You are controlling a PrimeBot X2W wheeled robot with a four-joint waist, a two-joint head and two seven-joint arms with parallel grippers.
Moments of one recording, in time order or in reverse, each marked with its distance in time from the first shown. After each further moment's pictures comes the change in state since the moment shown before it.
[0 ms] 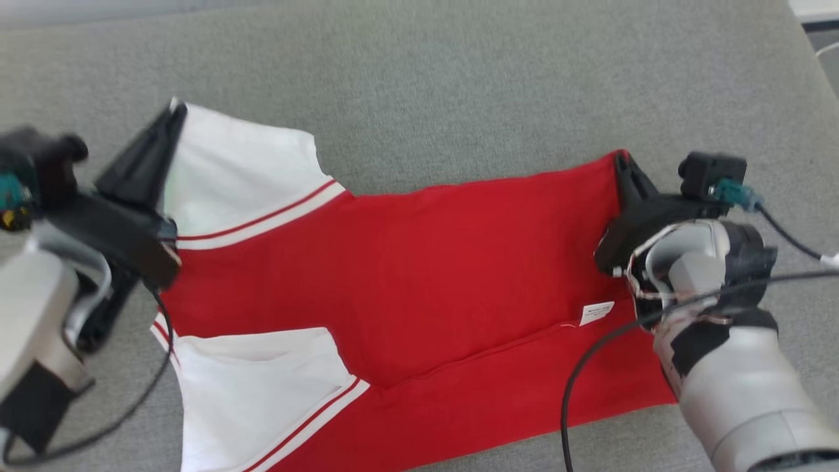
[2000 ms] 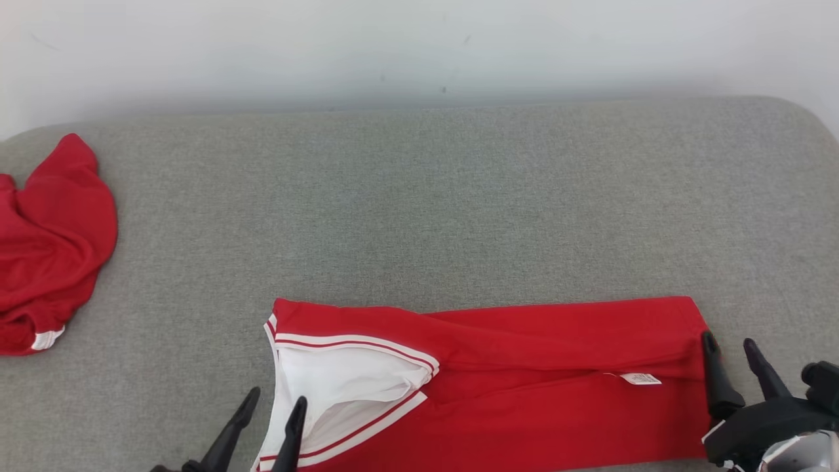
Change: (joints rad) left arm 0.939 -0.374 0.457 -0.372 0.449 -0.019 -0.092; right arm 0.829 -0.139 -0.144 -0.819 0.189 0.000 0.173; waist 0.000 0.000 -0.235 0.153
